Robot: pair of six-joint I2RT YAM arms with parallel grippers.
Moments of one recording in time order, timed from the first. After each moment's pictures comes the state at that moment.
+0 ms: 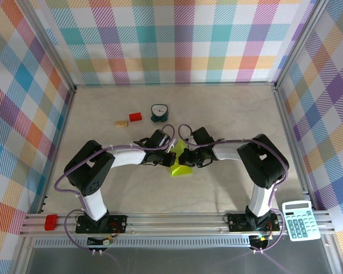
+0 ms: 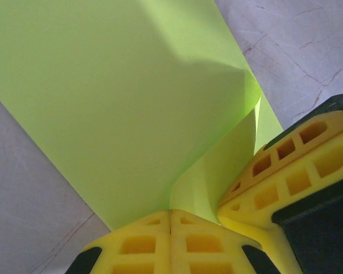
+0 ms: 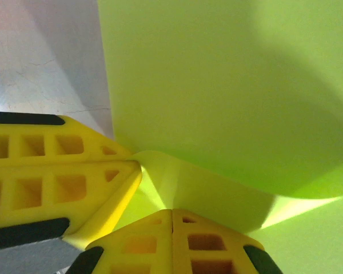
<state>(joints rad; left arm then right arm) -0.68 1.77 0.91 -0.15 0.24 -0.33 0.61 1.82 0.87 -0.10 -0.58 0.62</state>
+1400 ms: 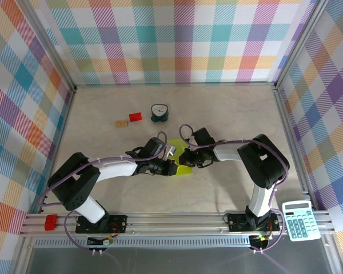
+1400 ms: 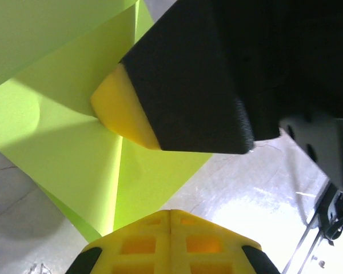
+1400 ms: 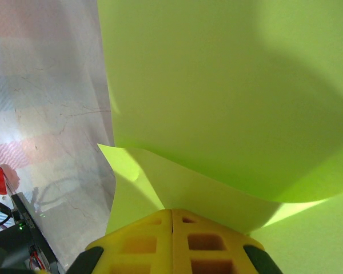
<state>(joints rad) -0.75 1.58 0.73 -0.06 0.44 -0.55 0.61 1.81 0.85 -0.06 -0.59 0.65</state>
